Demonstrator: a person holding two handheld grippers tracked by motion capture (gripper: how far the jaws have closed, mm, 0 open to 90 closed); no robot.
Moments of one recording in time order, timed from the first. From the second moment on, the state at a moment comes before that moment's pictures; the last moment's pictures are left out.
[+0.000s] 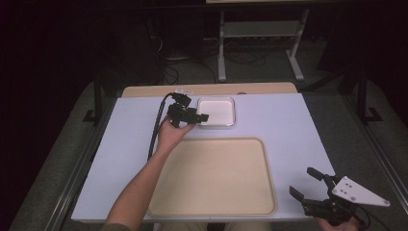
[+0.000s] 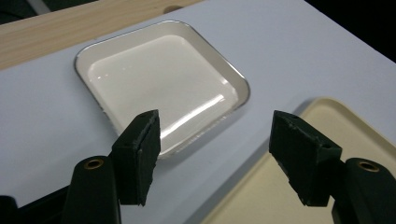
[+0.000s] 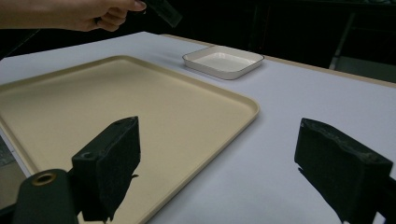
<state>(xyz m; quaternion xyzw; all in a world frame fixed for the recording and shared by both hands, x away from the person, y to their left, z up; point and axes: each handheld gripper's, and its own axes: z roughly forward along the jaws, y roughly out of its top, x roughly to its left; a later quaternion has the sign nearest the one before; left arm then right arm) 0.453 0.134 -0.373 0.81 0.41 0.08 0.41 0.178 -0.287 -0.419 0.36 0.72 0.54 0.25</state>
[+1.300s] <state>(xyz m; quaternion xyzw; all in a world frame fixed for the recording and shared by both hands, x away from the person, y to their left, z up) 0.535 0.124 -0.425 0.78 0.55 0.04 0.28 0.179 -0.288 -0.420 0.36 0.72 0.54 0.24</state>
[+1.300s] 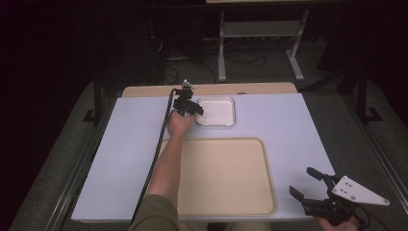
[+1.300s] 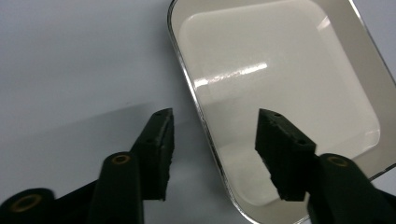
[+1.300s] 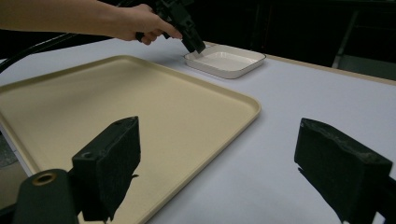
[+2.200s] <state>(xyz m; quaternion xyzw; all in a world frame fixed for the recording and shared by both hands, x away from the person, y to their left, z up) 0.533 0.133 -0.437 0.72 0.61 -0.01 0.32 0.179 -0.287 -0.420 0.35 0.72 0.54 0.24</state>
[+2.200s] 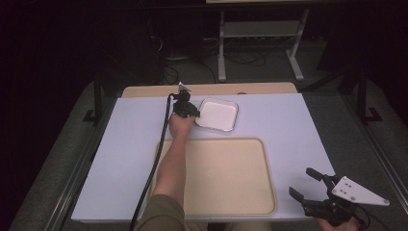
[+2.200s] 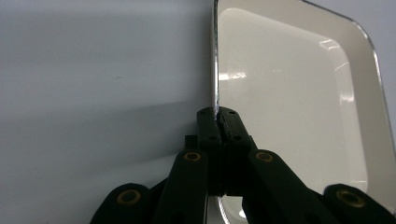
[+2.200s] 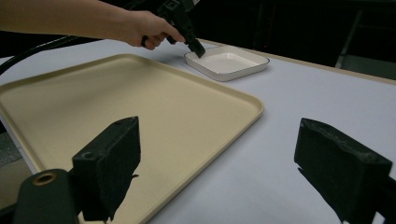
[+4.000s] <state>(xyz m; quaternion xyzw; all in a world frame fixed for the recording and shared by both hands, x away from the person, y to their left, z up) 0.480 0.220 -0.399 0.63 0.66 0.02 0.42 0.179 -0.287 -0.421 0.36 0.72 0.54 0.24</state>
